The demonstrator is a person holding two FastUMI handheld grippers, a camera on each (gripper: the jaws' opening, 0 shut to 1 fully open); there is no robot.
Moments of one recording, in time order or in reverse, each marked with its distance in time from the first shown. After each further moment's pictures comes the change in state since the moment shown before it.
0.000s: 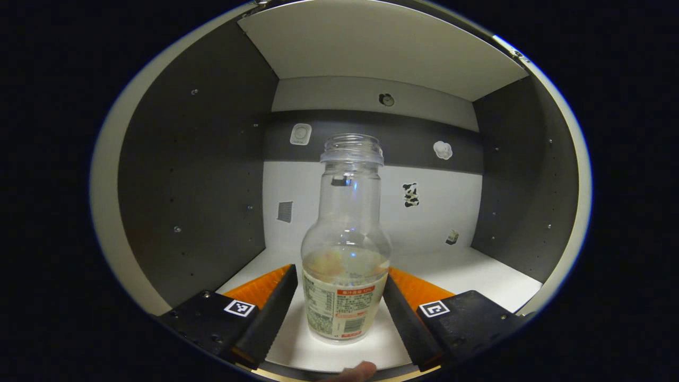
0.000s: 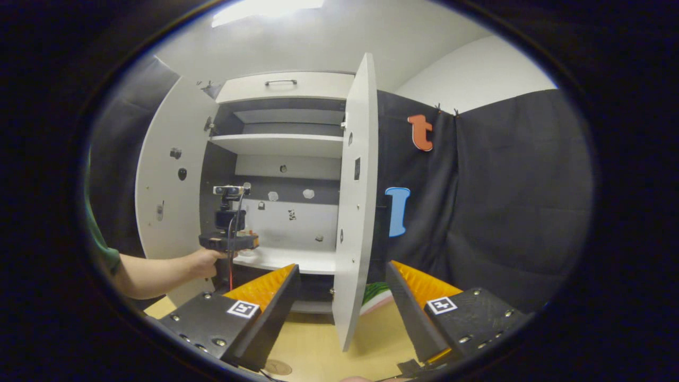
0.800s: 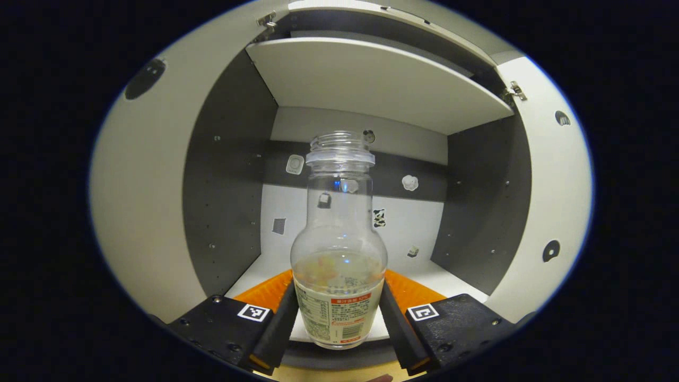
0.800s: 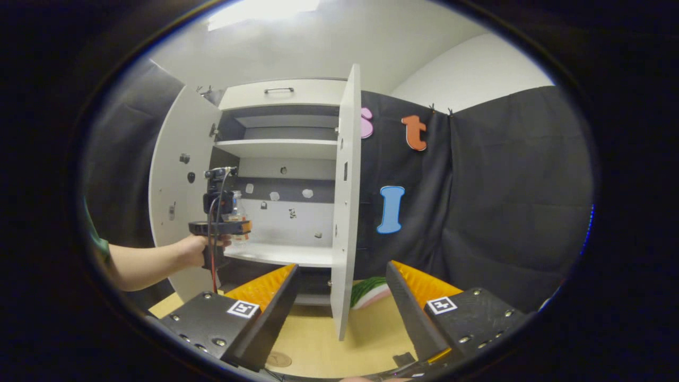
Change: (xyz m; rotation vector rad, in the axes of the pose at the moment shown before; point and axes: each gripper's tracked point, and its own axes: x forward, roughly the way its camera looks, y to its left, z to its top) left arm -0.112 -0.014 0.058 -0.087 -0.034 -0.063; right arm -0.054 -0.022 0.003 0.015 -0.005 0.008
